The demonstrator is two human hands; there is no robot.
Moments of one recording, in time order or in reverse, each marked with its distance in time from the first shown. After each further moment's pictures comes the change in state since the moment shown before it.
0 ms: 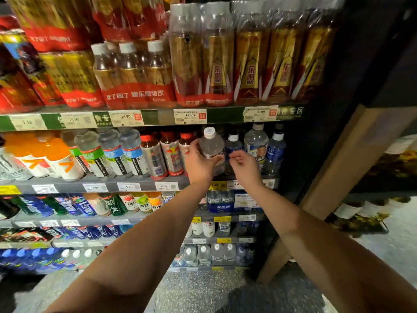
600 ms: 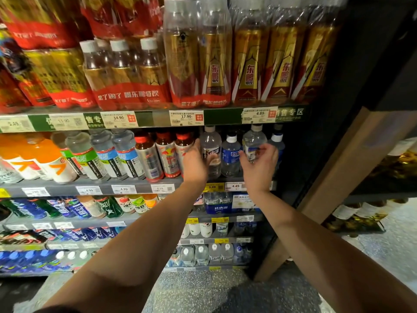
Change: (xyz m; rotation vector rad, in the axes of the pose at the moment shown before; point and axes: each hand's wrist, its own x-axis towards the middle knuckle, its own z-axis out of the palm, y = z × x) left_hand 0.027 -0.016 0.007 0.217 -0.161 0.153; right_hand 0.001 0.006 -0.016 -0.184 0.538 -0.168
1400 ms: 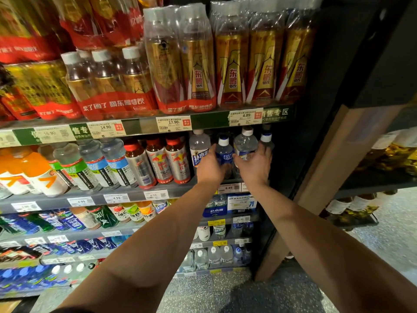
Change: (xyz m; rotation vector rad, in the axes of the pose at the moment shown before) left_hand -0.011 0.037 0.040 0.087 -0.207 -0.005; right_hand 0.024 0.011 -0.002 -0.154 -0.095 0.134
